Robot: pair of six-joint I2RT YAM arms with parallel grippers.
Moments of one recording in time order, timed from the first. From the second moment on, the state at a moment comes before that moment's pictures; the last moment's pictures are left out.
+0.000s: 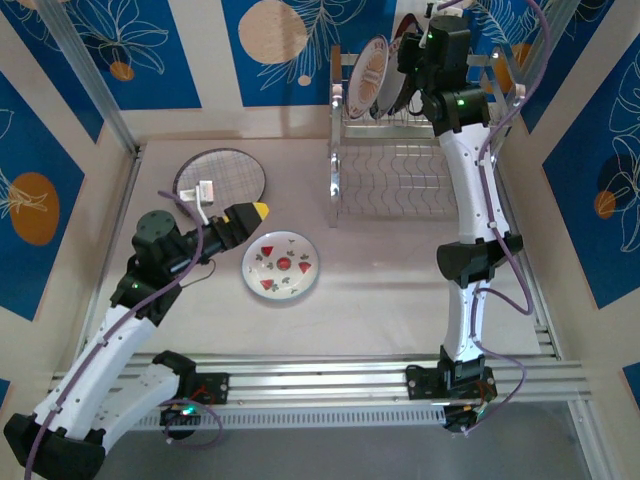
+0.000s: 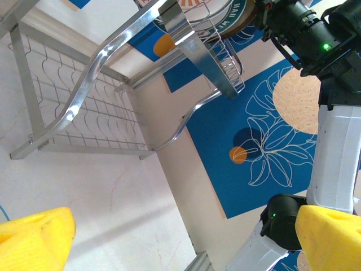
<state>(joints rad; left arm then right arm) -0.39 0.81 0.81 -0.07 0.52 -0.95 0.25 2.07 2.67 -0.74 0.23 0.25</state>
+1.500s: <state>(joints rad) -0.39 0.84 0.84 -0.07 0.52 -0.97 0.32 2.05 2.65 -0.66 0.46 0.02</state>
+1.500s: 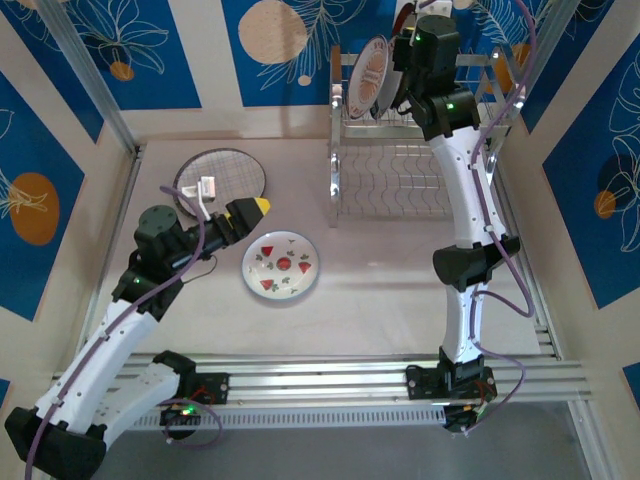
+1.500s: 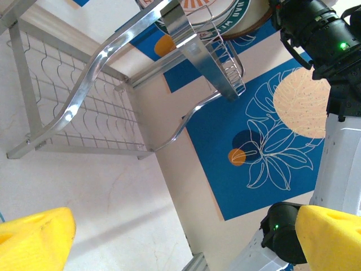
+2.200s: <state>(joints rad) -0.39 0.86 0.88 -0.07 0.53 -0.97 0.33 1.93 2.63 -0.62 0.56 -0.07</state>
